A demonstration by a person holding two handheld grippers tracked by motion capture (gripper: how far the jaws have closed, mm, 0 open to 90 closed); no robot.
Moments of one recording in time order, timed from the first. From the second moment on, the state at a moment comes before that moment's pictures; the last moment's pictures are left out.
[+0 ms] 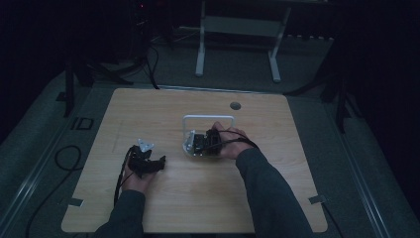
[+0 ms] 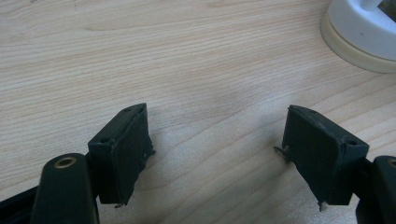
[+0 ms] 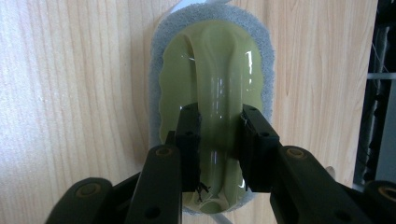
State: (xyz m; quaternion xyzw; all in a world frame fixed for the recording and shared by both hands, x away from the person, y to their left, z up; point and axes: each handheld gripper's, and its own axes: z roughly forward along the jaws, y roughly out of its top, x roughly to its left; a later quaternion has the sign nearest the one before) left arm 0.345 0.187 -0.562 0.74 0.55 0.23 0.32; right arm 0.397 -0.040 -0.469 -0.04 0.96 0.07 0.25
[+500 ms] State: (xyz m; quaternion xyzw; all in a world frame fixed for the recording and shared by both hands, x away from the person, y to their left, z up) left arm 0.345 0.187 -0.562 0.74 0.55 0.23 0.32; right arm 0.399 -0.038 -0.474 -0.05 0.95 0.06 0.29
